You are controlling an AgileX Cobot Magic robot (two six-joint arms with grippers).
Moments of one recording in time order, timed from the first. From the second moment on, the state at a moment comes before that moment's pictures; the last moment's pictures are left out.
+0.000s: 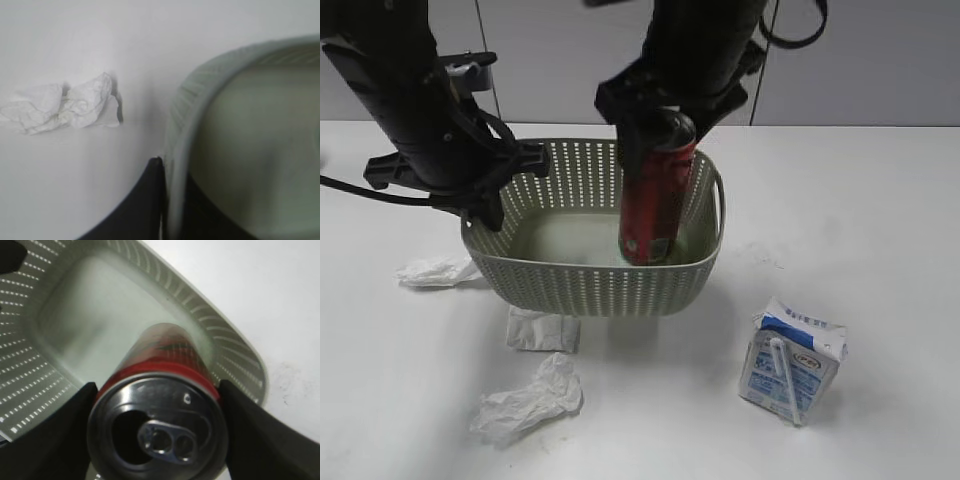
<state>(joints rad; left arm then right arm) -0.49 1.78 -1.28 -0.15 0.88 -0.33 0.66 1.99 -1.81 0.08 1.19 -0.01</state>
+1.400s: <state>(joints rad) -0.49 1.78 -1.28 -0.16 0.86 -0.33 0.01 1.72 -1.70 0.05 1.20 -0.06</state>
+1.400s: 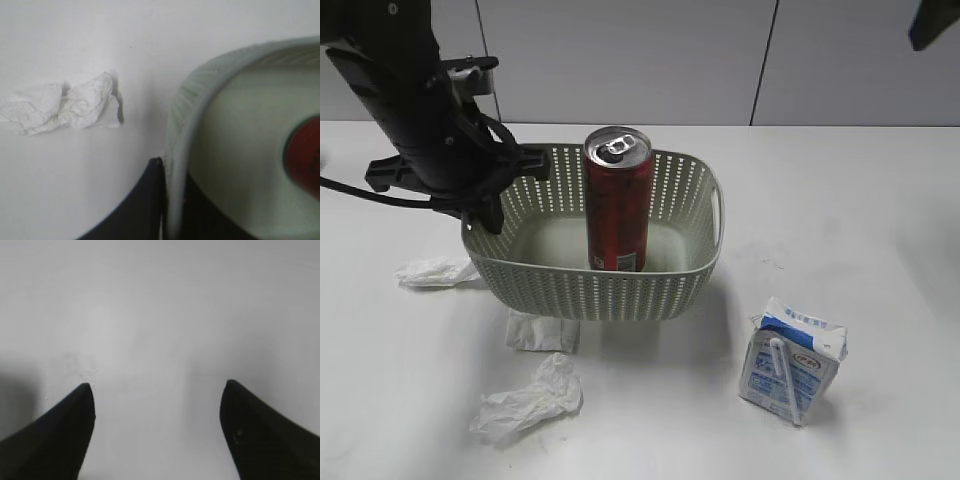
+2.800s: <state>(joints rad) -0.49 2.01 -1.48 -0.25 0.77 -0.33 -0.01 0.26 -0.42 0.08 0.95 -0.11</state>
